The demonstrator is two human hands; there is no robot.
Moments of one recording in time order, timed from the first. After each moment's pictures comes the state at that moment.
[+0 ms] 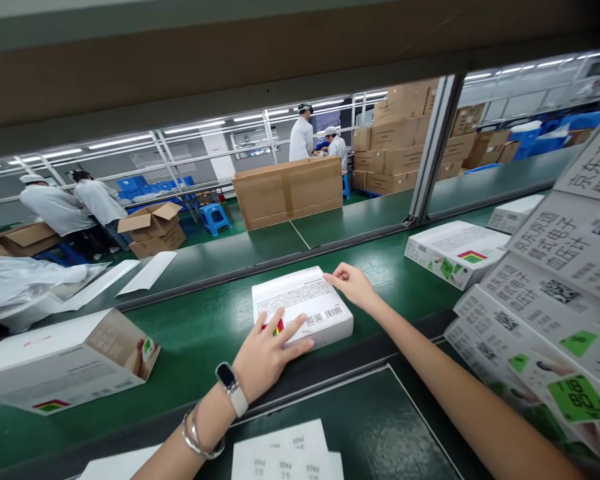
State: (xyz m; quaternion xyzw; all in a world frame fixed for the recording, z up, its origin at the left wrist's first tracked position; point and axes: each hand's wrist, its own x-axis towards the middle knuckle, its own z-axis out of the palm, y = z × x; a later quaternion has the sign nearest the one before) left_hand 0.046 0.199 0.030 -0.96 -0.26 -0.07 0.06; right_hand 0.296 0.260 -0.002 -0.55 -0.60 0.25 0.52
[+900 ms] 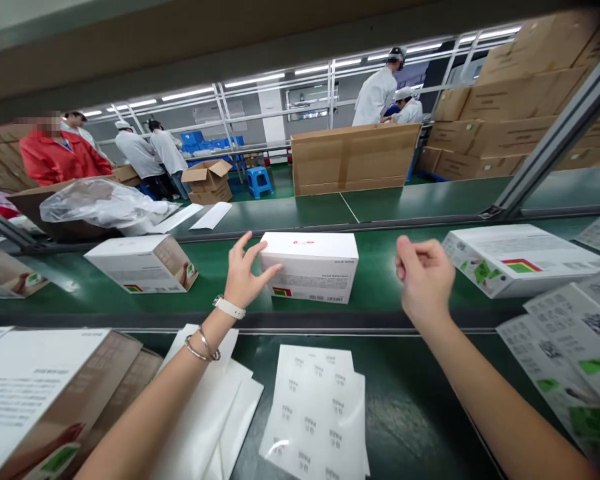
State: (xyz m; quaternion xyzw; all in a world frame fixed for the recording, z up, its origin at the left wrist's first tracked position) left_hand -0.046 0.184 0.054 -0.76 -0.48 -0.45 0.04; right_hand 0.225 0.165 0.056 -0.46 -0.44 0.25 0.73
